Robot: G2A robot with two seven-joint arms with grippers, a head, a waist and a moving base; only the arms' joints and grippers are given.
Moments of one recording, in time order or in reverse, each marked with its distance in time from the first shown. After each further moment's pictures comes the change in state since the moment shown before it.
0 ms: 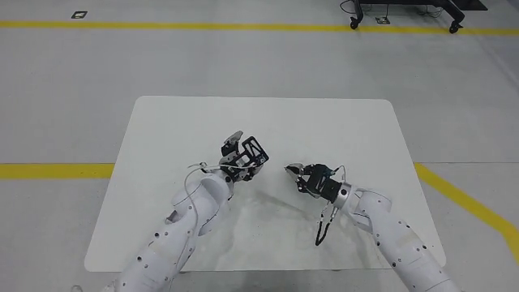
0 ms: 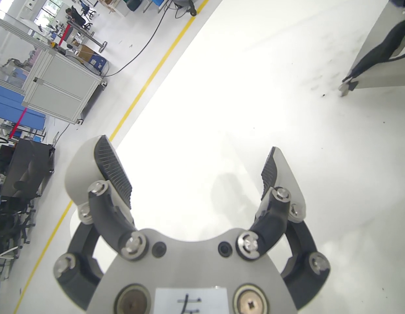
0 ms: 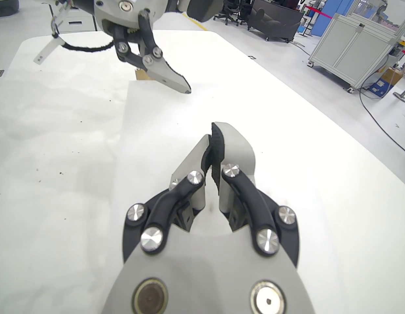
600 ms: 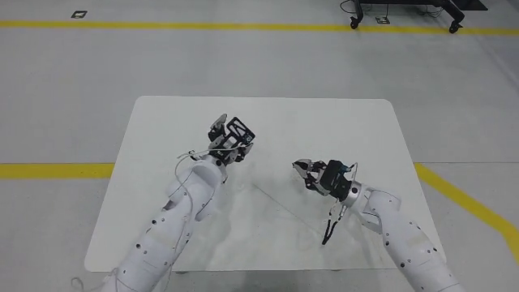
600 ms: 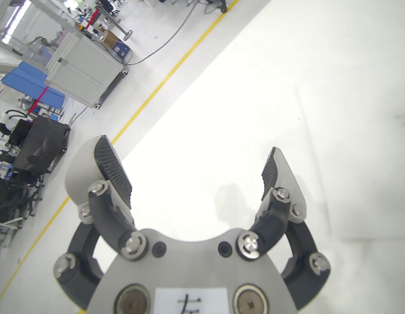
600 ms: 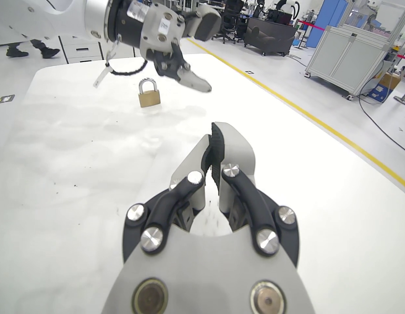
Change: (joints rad) left arm -0.005 -0.006 -0.114 -0.011 -0.024 0.124 0.063; right arm -0.038 0.019 0.066 -0.044 0.069 -0.053 -0.025
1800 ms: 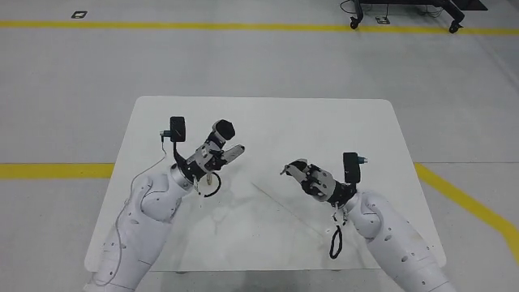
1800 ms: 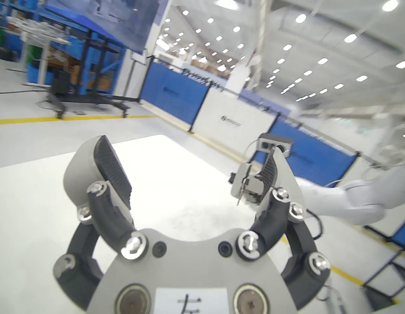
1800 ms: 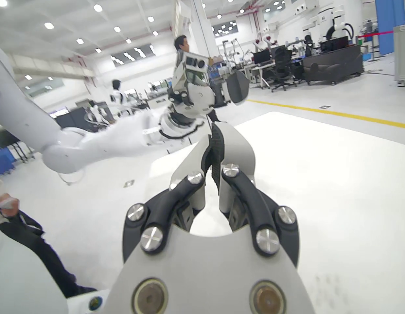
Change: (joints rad) left arm -0.016 0.018 -0.139 0.336 -1.418 -0.889 0.224; right arm 0.031 -0.023 -0.115 0.014 0.682 -0.358 0.062
